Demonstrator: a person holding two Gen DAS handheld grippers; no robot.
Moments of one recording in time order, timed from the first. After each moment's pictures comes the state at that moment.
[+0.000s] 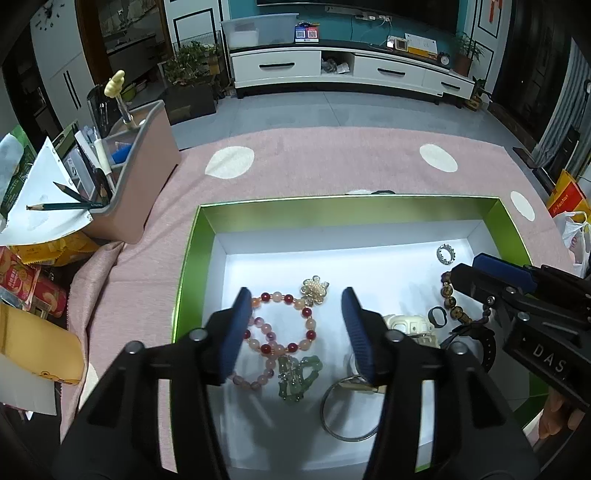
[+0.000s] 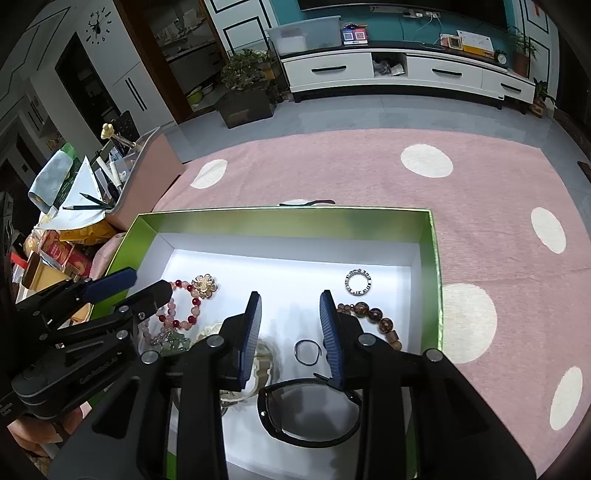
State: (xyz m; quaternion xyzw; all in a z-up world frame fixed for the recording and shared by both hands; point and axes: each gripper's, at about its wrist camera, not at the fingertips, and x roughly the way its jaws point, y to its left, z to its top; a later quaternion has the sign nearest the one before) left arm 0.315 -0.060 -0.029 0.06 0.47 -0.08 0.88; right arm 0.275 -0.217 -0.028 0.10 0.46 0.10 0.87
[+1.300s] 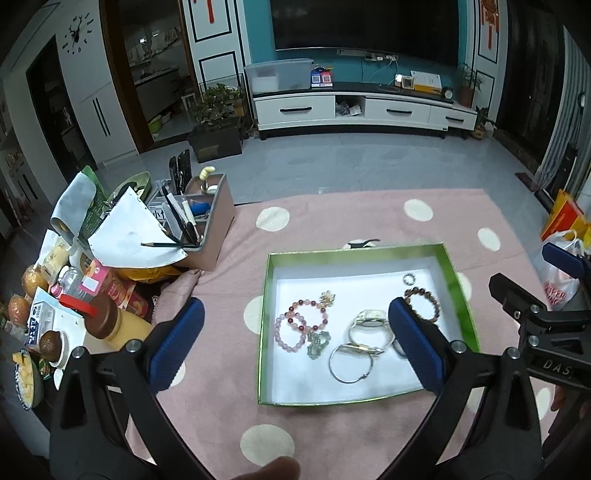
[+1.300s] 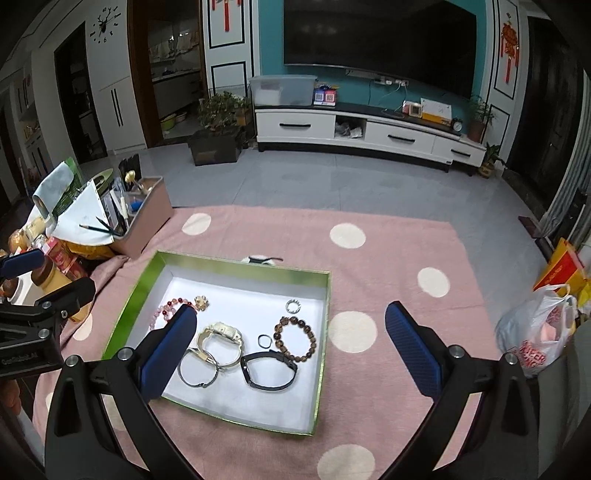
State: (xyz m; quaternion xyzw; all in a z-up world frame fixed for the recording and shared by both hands) left arm 0.227 -0.038 0.119 0.06 0.40 -0.05 0.91; right arm 0.189 -0.220 0.111 0.00 0.39 0.00 0.92
